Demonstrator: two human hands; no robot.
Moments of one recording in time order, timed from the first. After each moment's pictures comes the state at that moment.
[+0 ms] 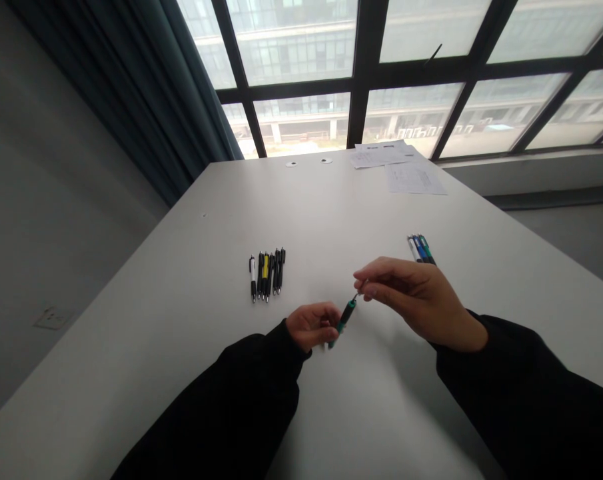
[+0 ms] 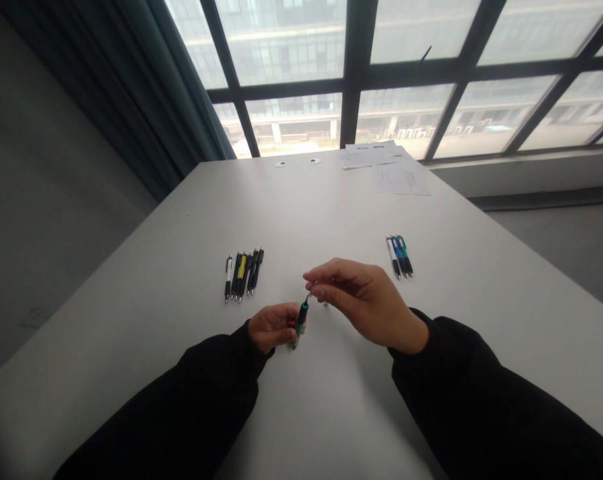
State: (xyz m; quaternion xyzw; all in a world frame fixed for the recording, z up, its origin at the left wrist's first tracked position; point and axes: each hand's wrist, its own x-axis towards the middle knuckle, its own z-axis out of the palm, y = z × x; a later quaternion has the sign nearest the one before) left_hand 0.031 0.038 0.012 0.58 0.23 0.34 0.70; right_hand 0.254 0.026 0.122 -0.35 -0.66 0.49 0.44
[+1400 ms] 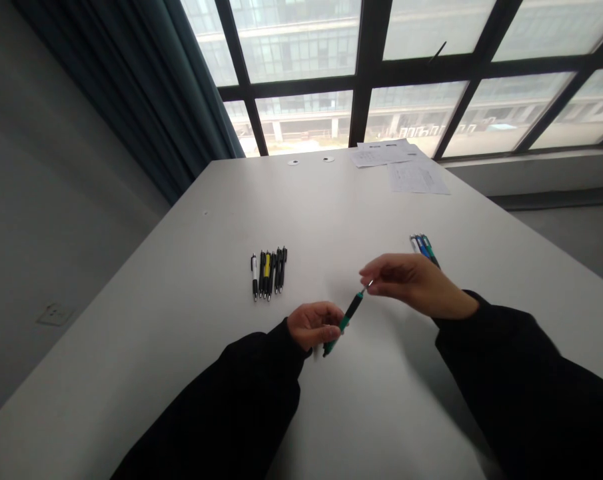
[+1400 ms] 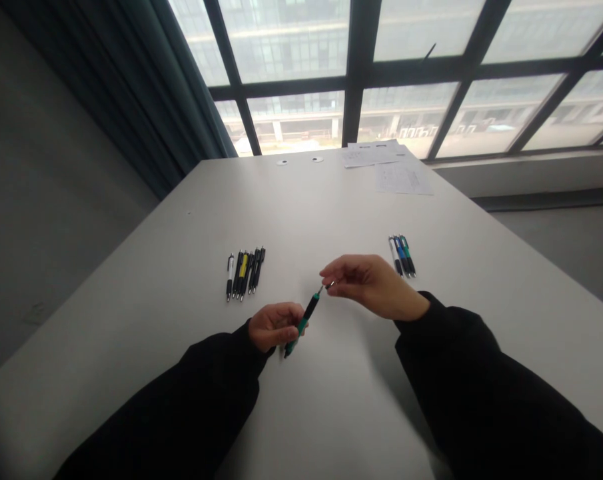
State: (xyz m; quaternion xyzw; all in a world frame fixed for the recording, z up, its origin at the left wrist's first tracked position) left_hand 0.029 0.035 0.016 0.54 0.26 0.32 0.74; right_hand 0.277 0.060 0.098 -0.38 -0.71 0.48 0.34
